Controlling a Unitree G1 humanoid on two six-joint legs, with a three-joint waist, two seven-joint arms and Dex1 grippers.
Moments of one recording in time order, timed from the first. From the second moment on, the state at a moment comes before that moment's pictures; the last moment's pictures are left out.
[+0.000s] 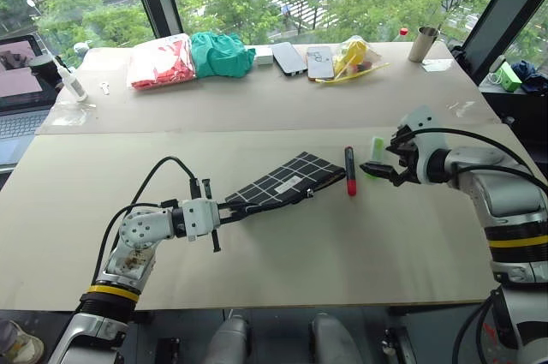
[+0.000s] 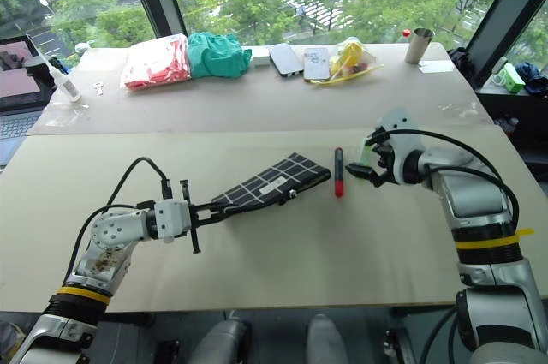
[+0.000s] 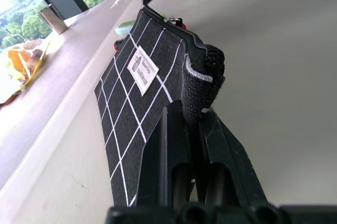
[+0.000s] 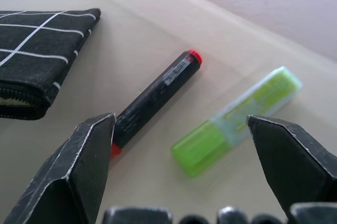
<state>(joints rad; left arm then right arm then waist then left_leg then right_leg) -0.27 0.57 -0.13 0.17 -0.19 -0.49 -1.06 -0.61 -0.75 0.01 -0.02 0.29 0.93 0.75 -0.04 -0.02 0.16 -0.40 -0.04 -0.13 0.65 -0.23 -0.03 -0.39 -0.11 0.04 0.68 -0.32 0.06</state>
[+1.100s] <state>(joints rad) -0.30 0.52 -0.13 0.17 -0.20 -0.43 -1.02 -0.50 -0.45 0.06 -0.33 0.57 1.16 0.57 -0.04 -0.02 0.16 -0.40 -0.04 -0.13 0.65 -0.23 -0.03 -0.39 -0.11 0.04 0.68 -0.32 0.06</state>
